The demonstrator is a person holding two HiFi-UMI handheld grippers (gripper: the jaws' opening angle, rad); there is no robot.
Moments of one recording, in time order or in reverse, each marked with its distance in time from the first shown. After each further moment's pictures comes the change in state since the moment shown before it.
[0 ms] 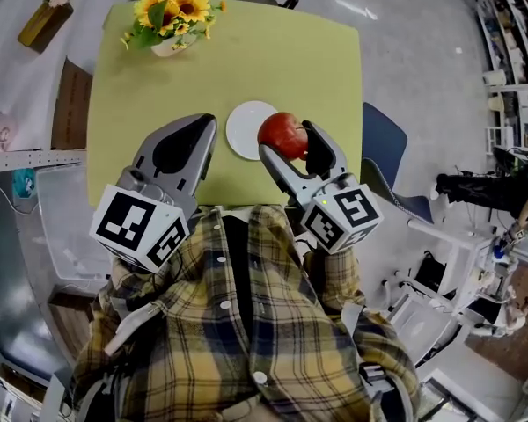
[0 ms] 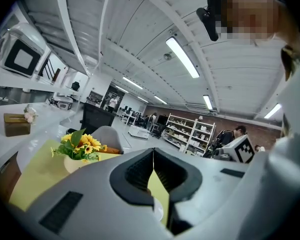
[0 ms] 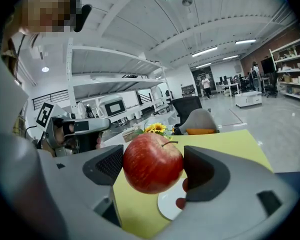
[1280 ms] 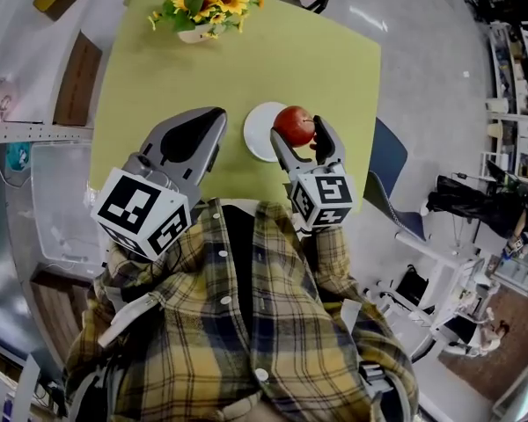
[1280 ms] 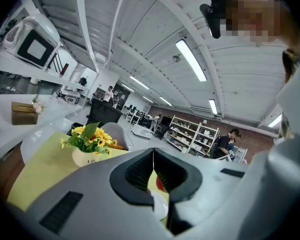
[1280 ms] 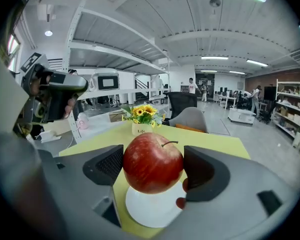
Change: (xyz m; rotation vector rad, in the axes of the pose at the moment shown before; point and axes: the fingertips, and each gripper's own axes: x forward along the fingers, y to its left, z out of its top) left arm -0.017 0.042 -0.014 -0.074 -0.010 0.028; right arm 0.062 -0.036 -0.060 -0.235 0.113 -0.150
